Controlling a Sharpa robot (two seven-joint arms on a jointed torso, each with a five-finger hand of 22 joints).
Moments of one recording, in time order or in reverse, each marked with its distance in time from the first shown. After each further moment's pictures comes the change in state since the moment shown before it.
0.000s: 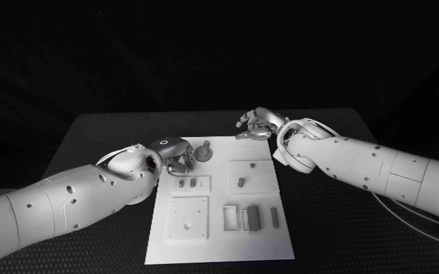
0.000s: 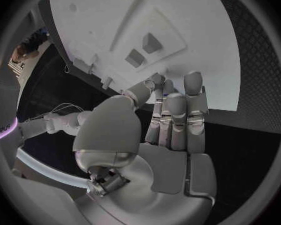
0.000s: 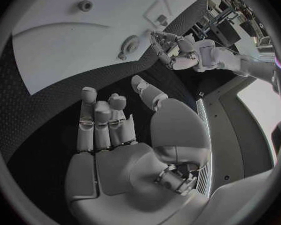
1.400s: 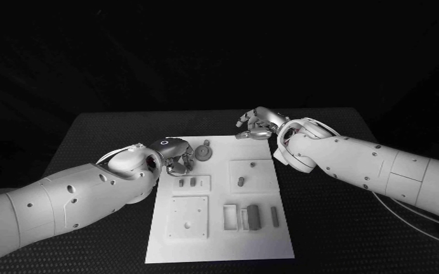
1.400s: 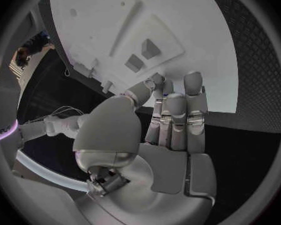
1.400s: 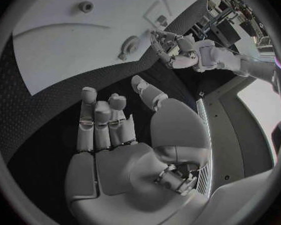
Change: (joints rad) left arm 0.001 0.002 -0.003 -0.006 -0.015 0.028 -0.004; left_hand 0.000 0.005 0.002 0.002 -0.004 0.000 0.000 0.000 0.001 0.004 -0.003 -0.004 0.004 0.000 0.001 0.000 0.000 0.000 0.001 0.002 0.000 0.000; right arm -0.001 -0.001 0.000 0.000 0.001 0.002 0.000; right_hand 0.000 0.000 0.000 0.000 0.000 -0.002 0.002 0.000 0.000 0.000 0.000 0.000 -0.001 0.000 0.000 0.000 -0.001 0.000 0.000 0.000 0.000 0.000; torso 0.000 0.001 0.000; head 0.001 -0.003
